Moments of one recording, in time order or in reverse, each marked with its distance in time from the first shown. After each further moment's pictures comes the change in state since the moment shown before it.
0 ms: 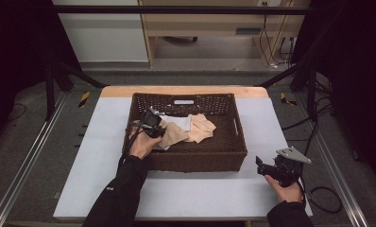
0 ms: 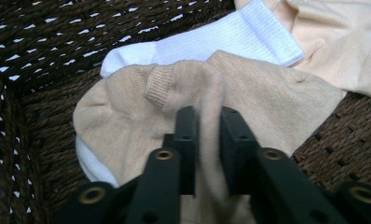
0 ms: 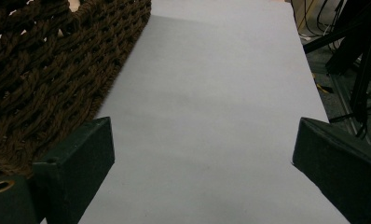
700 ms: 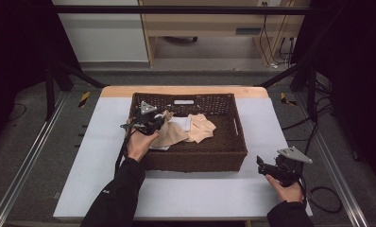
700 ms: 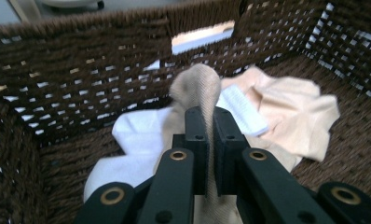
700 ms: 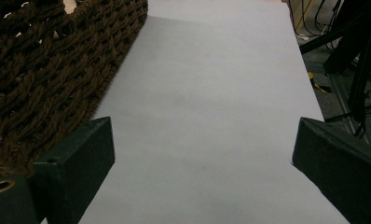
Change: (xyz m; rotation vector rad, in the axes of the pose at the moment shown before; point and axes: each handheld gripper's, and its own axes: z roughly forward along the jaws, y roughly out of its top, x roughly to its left) left arm 0.004 0.003 -0.028 -0.289 -0.045 -0.056; right arm -0.002 0.000 0.000 -0.004 -0.007 0.002
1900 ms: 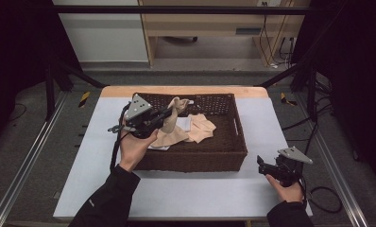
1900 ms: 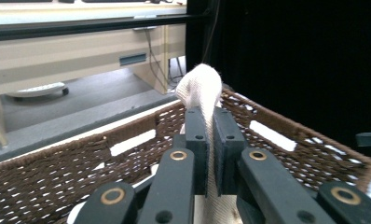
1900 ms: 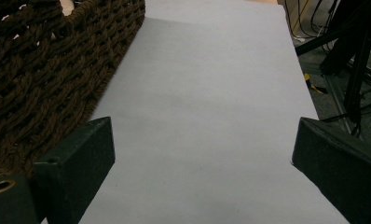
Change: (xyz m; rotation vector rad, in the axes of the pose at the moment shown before) left arm -0.048 0.039 -0.097 -0.316 -0.187 0.077; right arm 0.000 0.000 -0.001 -0.004 -0.011 0.000
